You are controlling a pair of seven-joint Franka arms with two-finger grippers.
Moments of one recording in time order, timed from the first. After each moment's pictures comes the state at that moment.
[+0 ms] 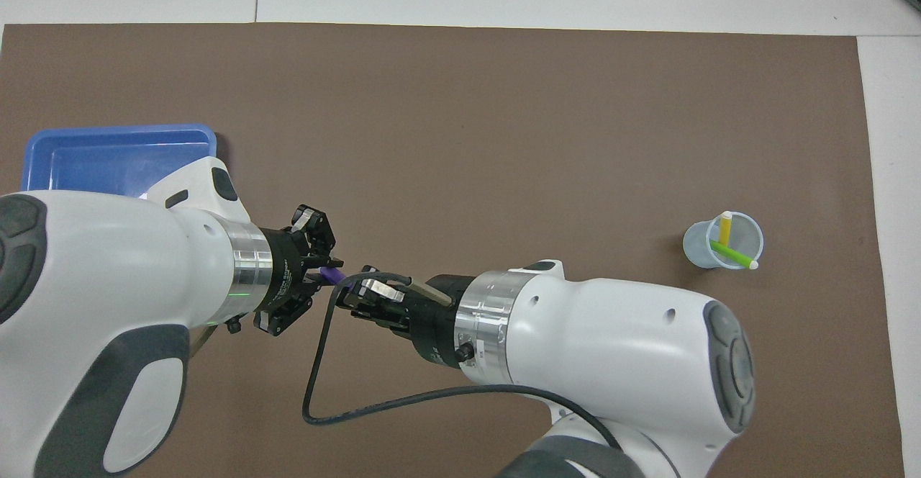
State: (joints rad) left arm -0.31 -0.21 -0.15 -1.98 -0.26 1.91 -1.51; right arm 0.54 -0.09 0.17 -1.96 0.83 2.39 0.76
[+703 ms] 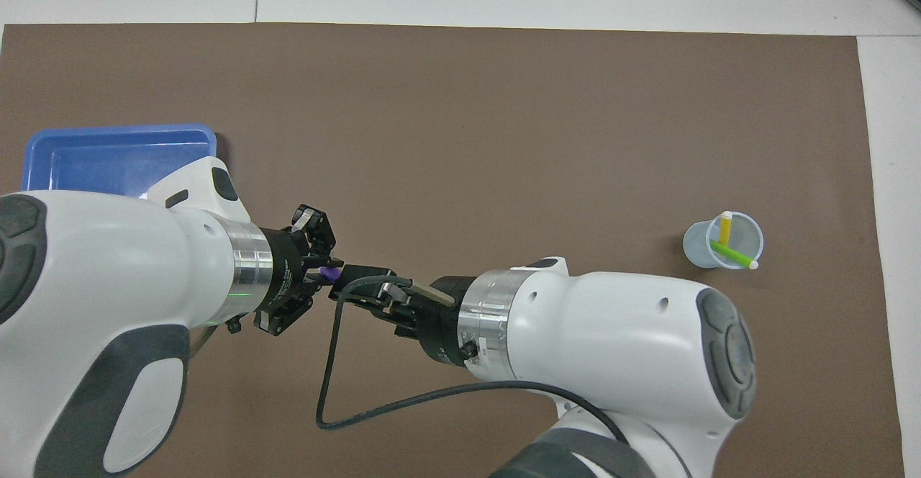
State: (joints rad) left arm -0.31 -0.21 -0.15 -1.98 -0.26 1.91 -1.51; right arm 0.51 -0.09 0.17 -1.96 0.72 2.30 0.76
